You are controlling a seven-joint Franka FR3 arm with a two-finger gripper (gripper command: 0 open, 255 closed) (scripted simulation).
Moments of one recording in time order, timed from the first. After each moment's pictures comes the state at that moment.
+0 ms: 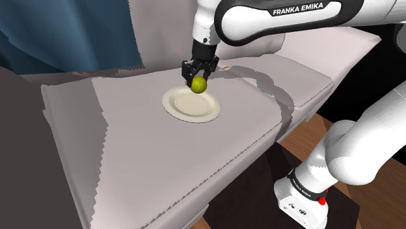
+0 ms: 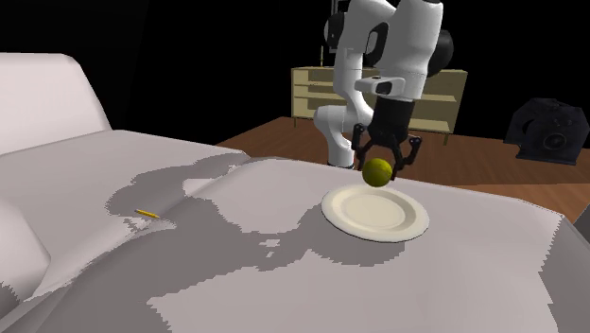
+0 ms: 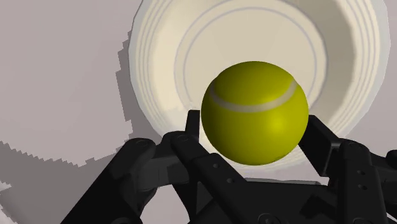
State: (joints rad) arm 0.22 -0.10 0.24 -2.03 -0.12 1.97 0.55
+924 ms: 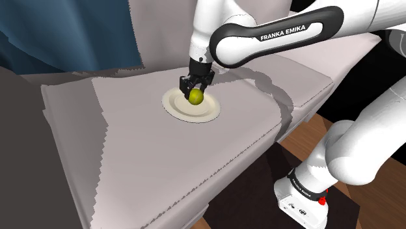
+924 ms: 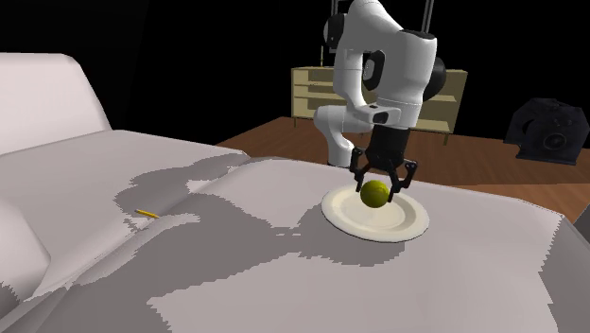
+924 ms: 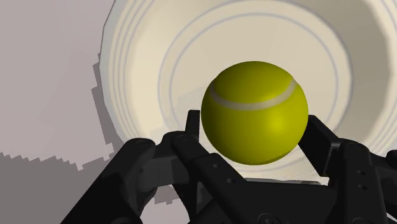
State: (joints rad) arm 0.22 -0.06 0.24 -2.13 -0.14 2.11 0.58
